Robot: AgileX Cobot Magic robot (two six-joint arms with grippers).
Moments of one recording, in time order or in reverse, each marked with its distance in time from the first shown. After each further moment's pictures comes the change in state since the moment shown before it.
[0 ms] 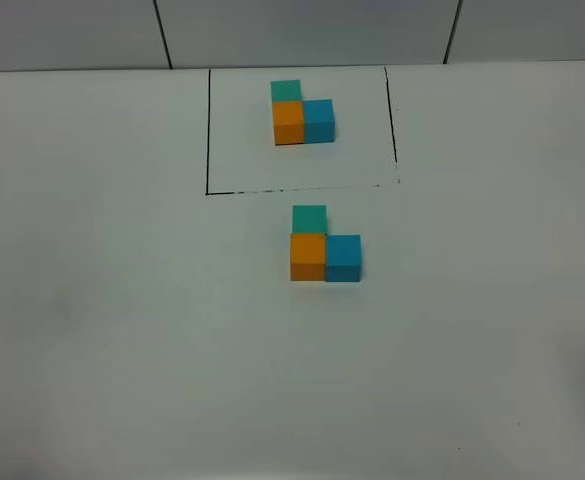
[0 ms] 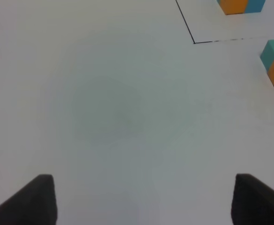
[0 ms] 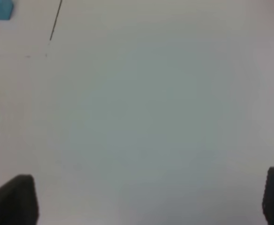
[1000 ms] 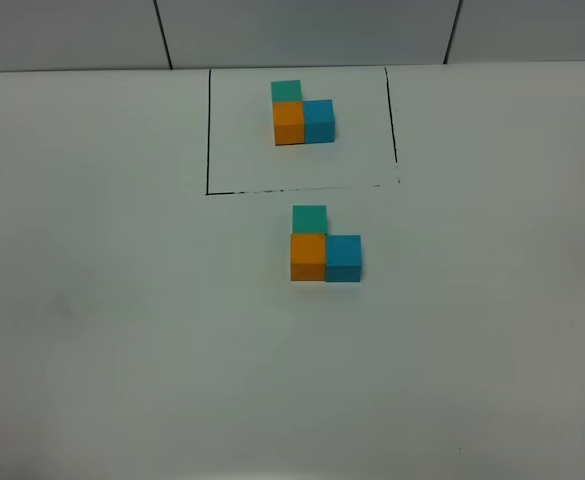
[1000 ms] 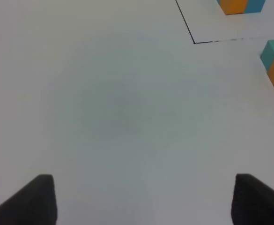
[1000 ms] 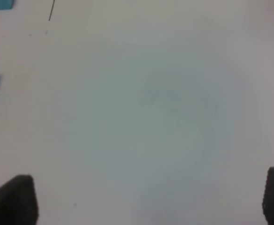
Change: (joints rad) left arm 0.000 0.000 0.000 0.000 0.000 0.000; right arm 0.000 -0.546 0.136 -0.044 0.312 0.127
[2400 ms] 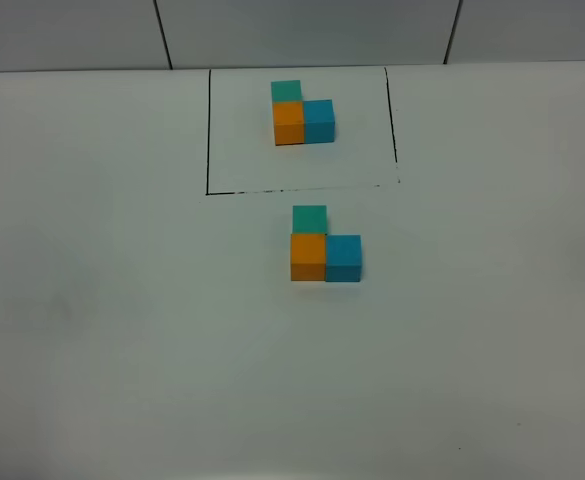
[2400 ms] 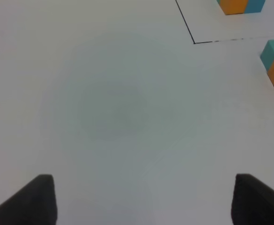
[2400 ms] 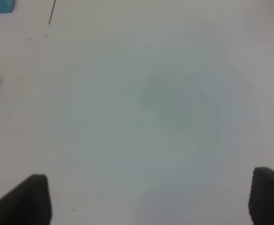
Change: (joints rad) left arm 0.000 0.000 0.000 0.000 0.000 0.000; right arm 0.000 0.000 0.016 0.000 -0.025 -0.006
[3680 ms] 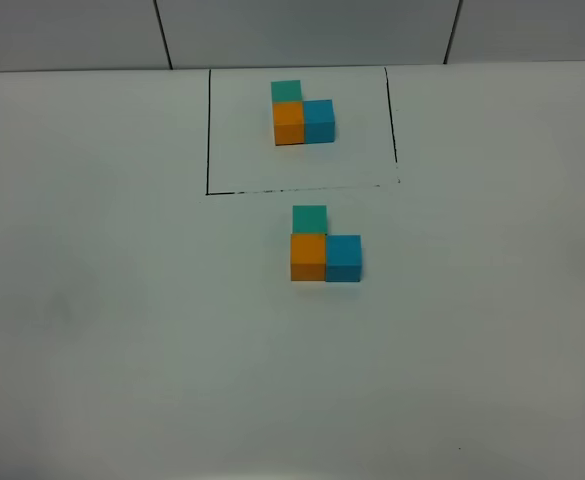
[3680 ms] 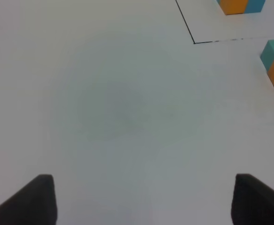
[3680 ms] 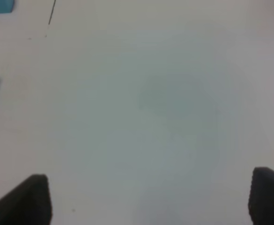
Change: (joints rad) left arm 0.000 0.000 0.000 0.000 0.000 0.000; right arm 0.000 0.000 0.000 0.000 0.000 0.000
